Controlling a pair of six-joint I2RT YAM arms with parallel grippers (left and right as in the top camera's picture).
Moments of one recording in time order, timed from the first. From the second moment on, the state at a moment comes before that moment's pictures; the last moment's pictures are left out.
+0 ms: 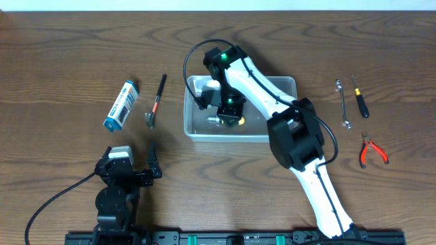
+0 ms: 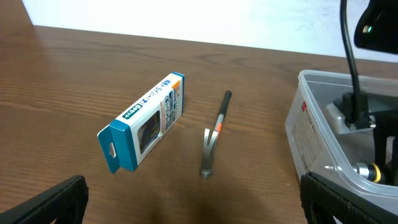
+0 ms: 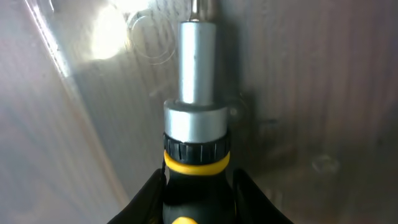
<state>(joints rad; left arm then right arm) -0.06 0.01 0.11 -0.37 -0.09 -0.11 0.59 2.53 2.20 -1.45 -0.14 -0.78</state>
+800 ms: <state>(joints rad) -0.06 0.01 0.11 -0.37 -0.09 -0.11 0.58 2.24 2.20 -1.45 -0.09 -0.56</state>
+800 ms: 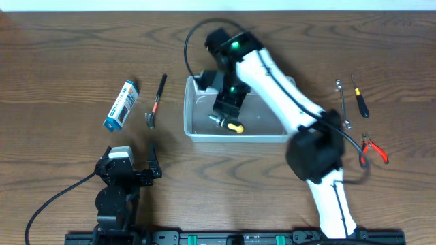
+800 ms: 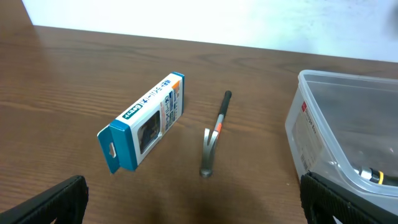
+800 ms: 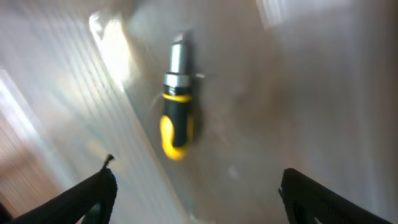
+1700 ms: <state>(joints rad) -0.06 0.01 0.11 -0.37 -0.09 -0.11 -0.10 2.04 2.11 -1.41 0.08 -0.19</state>
